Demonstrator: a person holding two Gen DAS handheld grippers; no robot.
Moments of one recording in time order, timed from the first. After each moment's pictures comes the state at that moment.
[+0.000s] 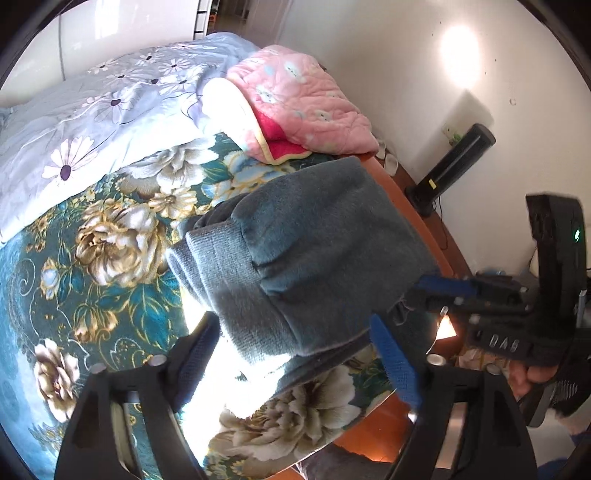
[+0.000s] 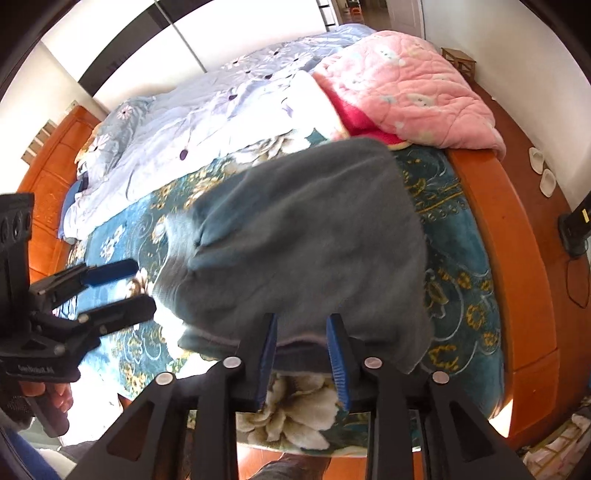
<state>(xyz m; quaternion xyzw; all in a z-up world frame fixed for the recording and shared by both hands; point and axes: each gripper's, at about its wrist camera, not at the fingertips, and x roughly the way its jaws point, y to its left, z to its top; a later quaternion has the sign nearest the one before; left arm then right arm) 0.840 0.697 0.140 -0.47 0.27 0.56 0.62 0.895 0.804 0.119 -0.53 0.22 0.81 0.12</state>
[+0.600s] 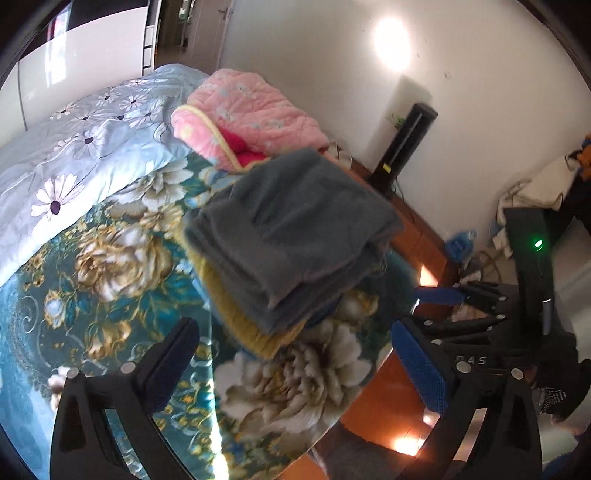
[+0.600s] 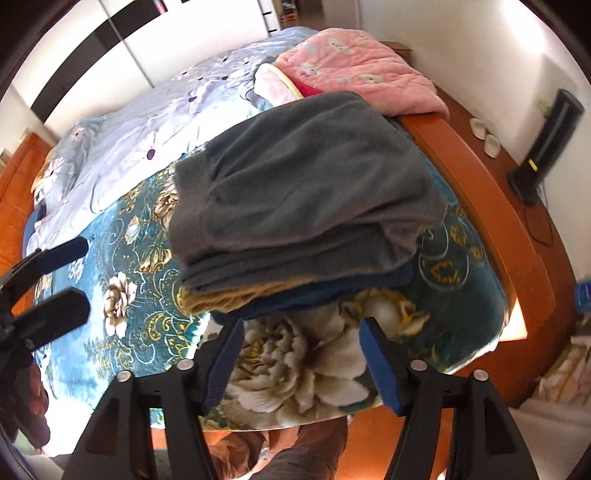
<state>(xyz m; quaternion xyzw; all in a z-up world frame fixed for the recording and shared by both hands) 0.814 0.617 0.155 -0.40 0.30 0.51 0.70 0.934 0.697 0.113 -0.51 0.24 0.78 0.25</state>
